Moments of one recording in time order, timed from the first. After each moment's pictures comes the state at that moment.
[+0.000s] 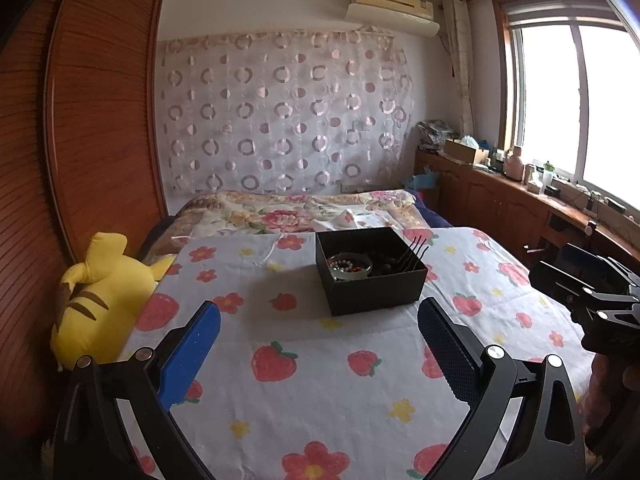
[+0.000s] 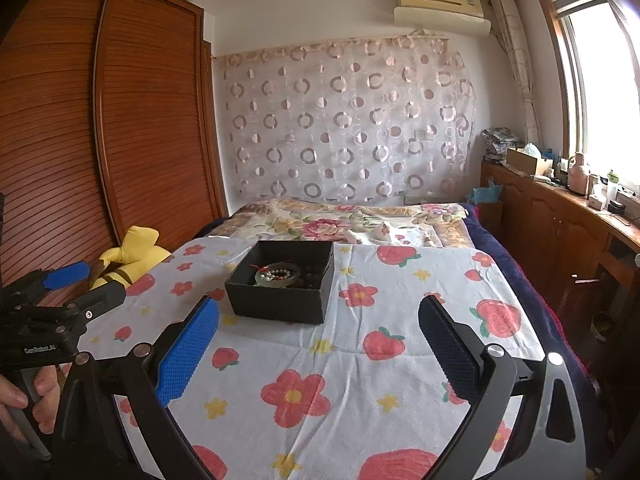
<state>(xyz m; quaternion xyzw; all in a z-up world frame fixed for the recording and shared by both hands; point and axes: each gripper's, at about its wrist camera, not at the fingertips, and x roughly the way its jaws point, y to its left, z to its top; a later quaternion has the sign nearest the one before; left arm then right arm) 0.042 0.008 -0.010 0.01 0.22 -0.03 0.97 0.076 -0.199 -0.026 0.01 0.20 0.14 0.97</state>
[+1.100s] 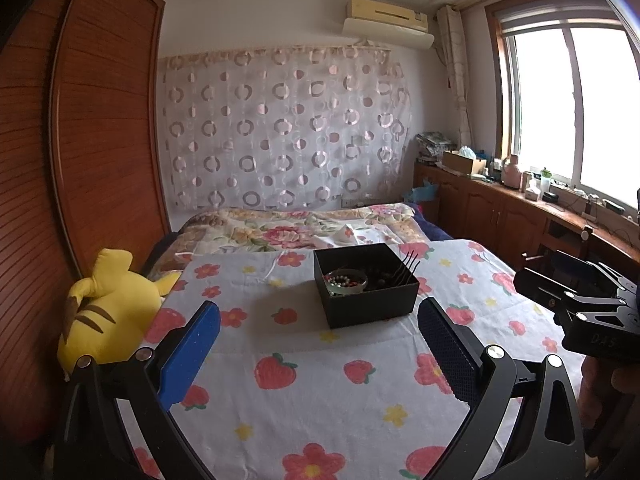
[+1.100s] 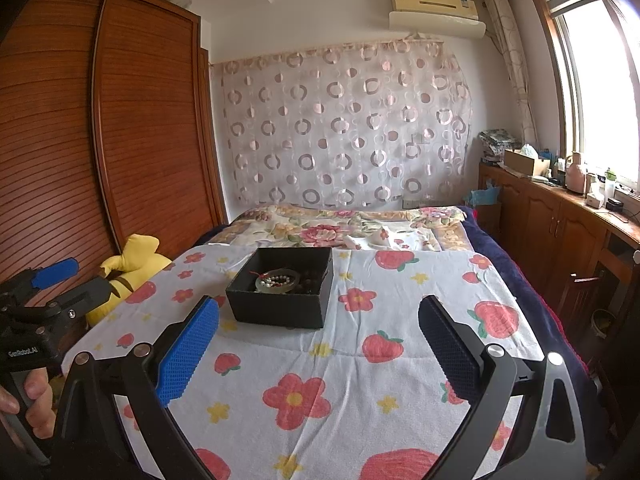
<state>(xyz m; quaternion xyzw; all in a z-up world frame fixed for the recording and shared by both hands) 0.023 0.002 0.006 0.02 0.20 -0.03 0.98 0.076 -0.200 -0.028 0.01 0.20 0.14 0.97</state>
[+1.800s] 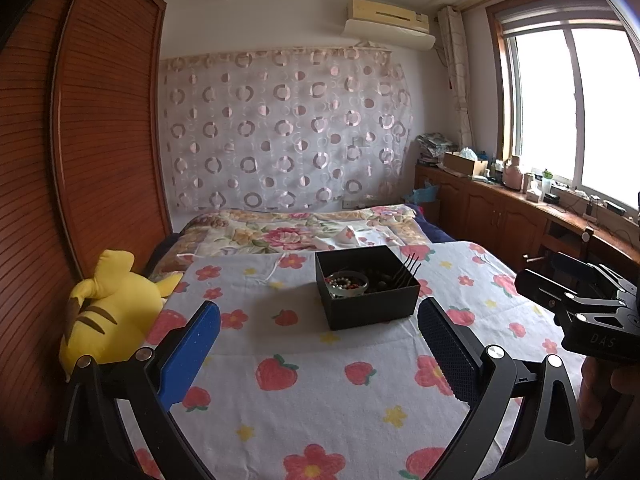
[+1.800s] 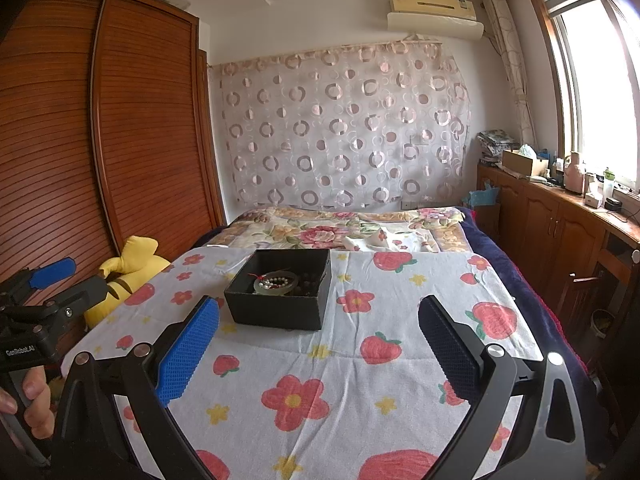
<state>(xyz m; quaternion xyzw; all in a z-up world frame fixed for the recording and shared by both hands) 0.023 0.003 0.006 0.01 0.20 -0.03 0.98 0.076 -0.201 -0.031 0.01 0.20 0.14 0.97</state>
